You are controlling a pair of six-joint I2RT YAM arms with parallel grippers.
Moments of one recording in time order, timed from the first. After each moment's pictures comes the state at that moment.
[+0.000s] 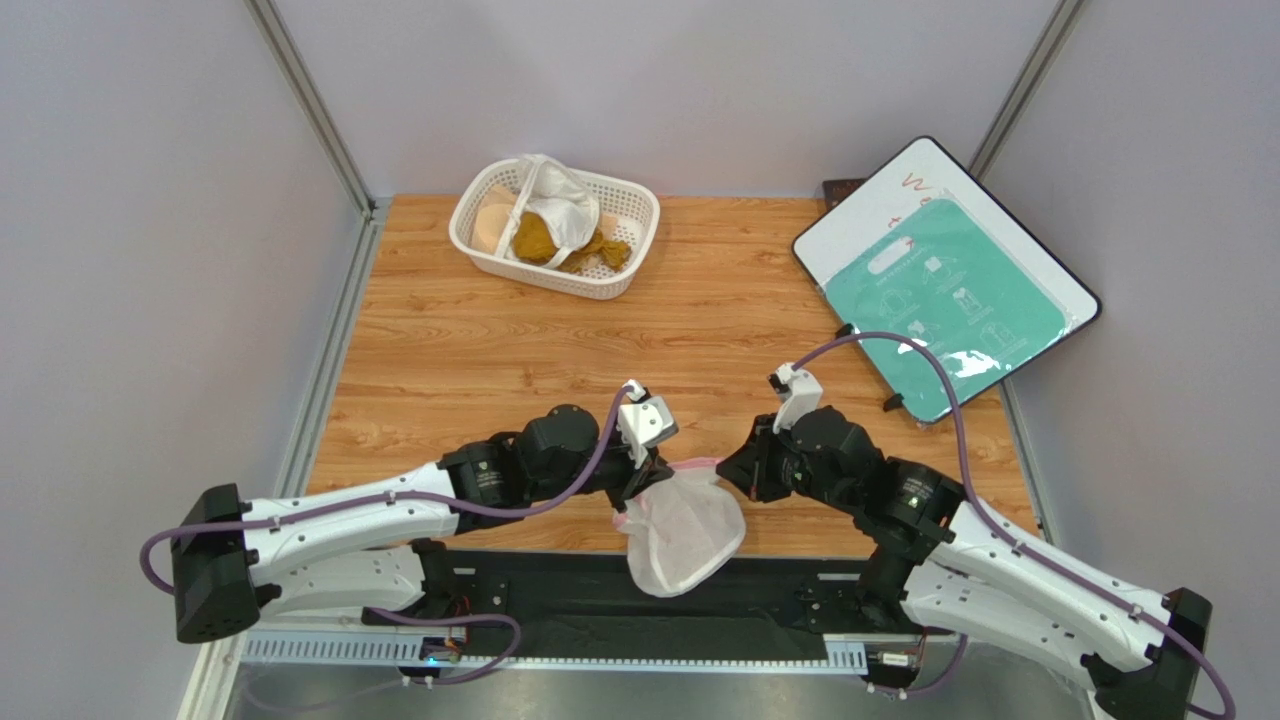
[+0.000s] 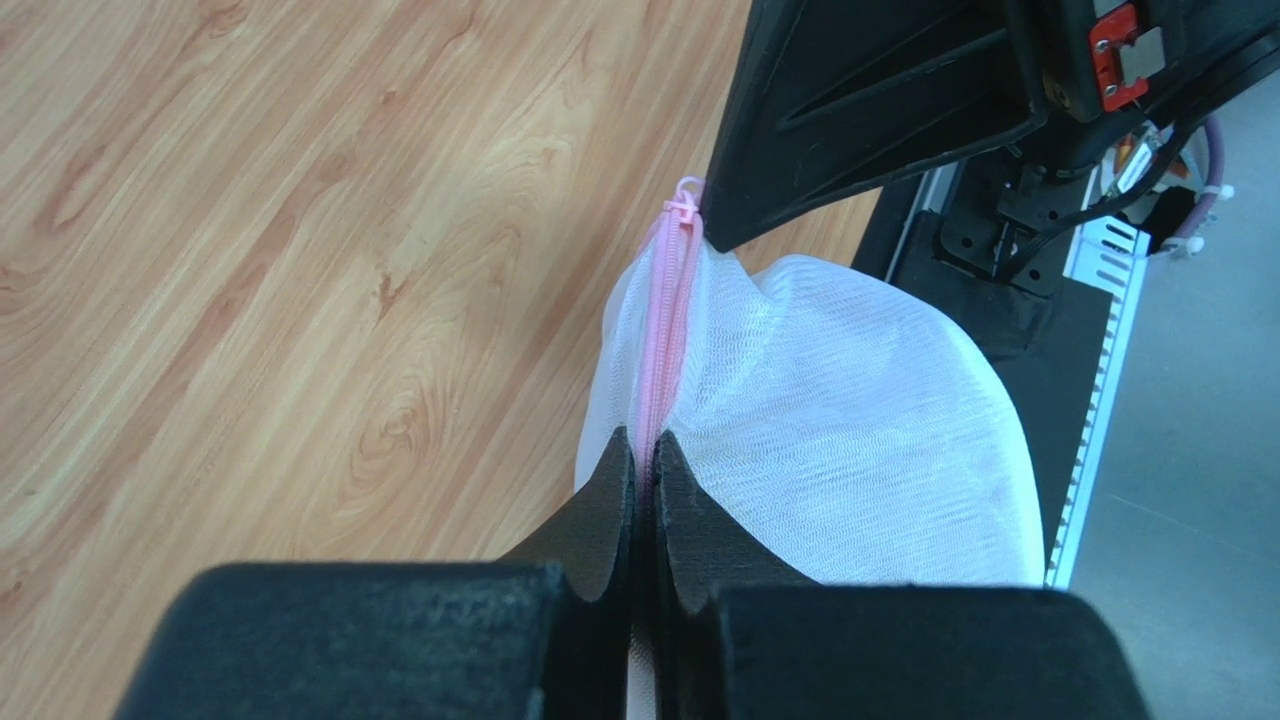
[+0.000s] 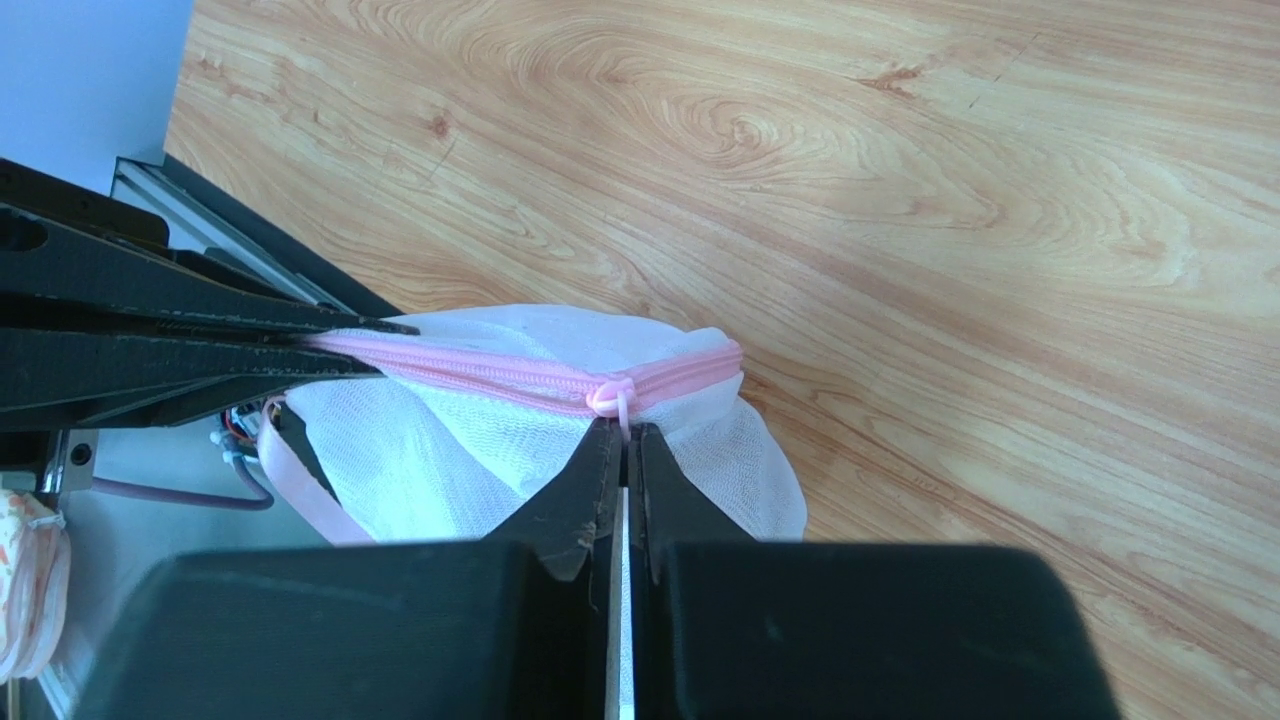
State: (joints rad) left arm -1.14 1.03 0.68 -0.05 0.06 -0.09; right arm 0.95 0.69 0.61 -0.49 0.09 0.72
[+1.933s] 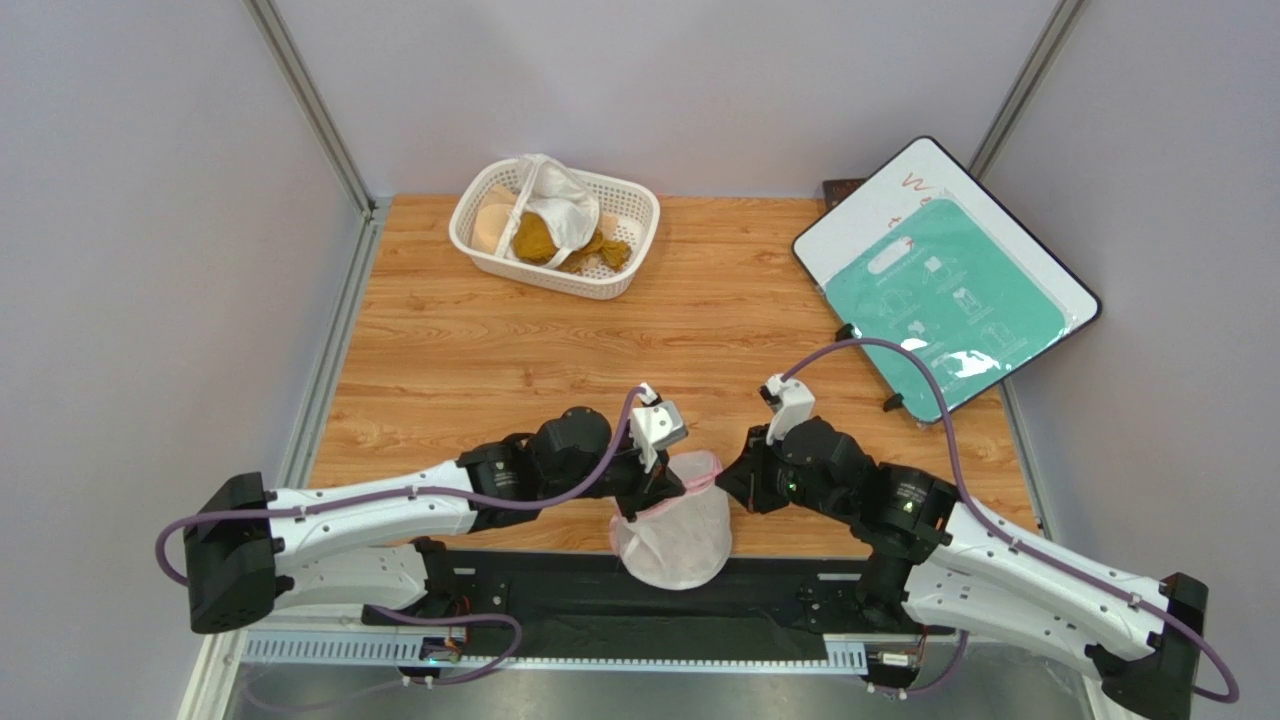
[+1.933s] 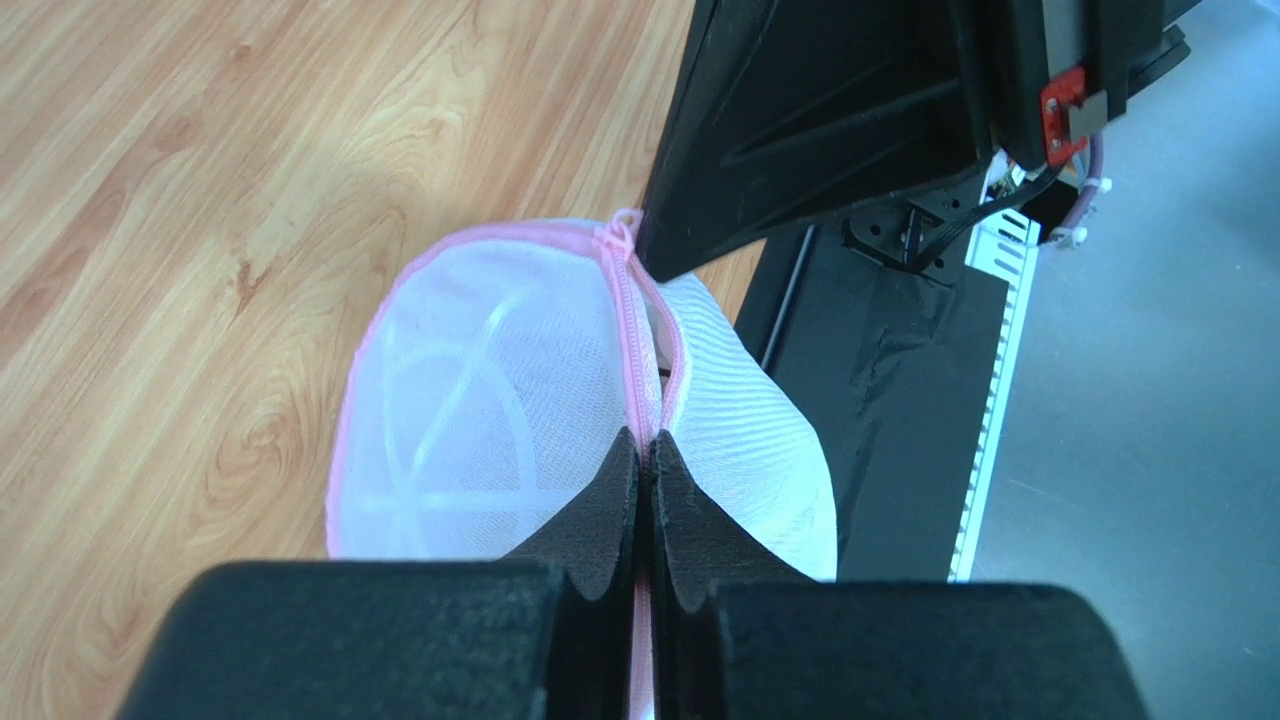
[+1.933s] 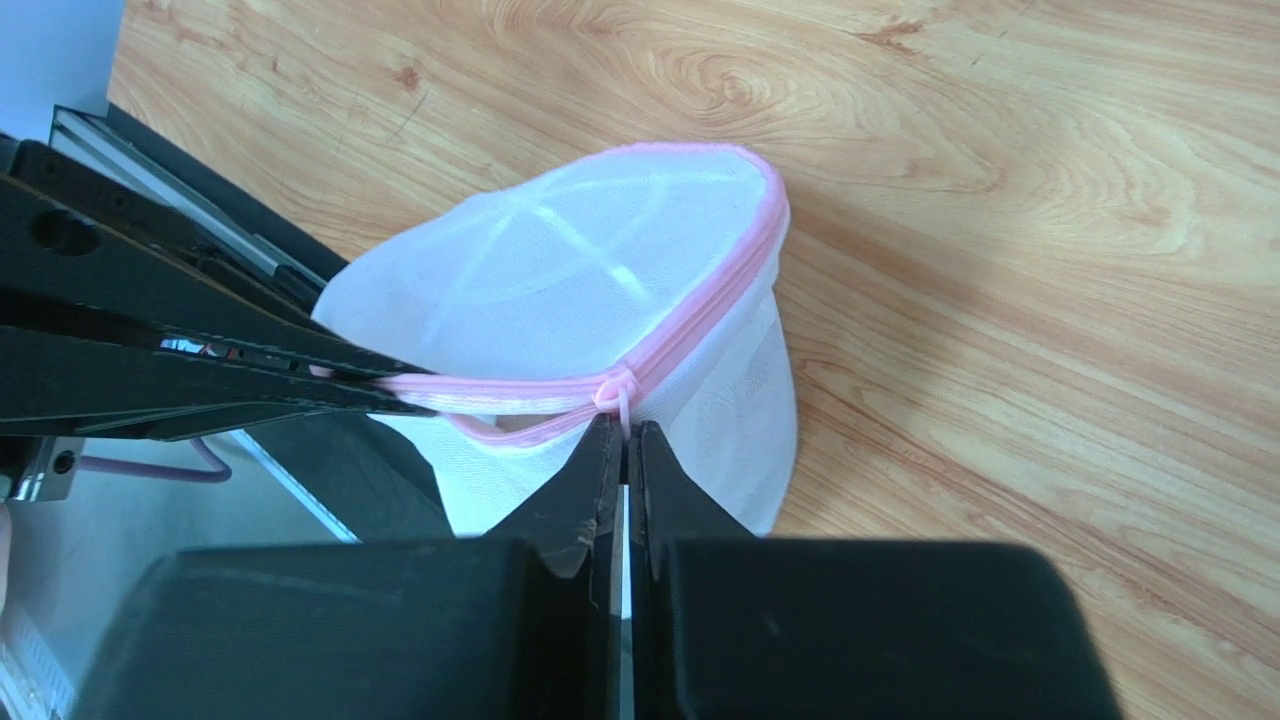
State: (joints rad) left arm -1.15 1.11 0.66 0.03 0.17 -0.19; right arm 1.03 0.70 0.60 -0.51 0.14 0.72
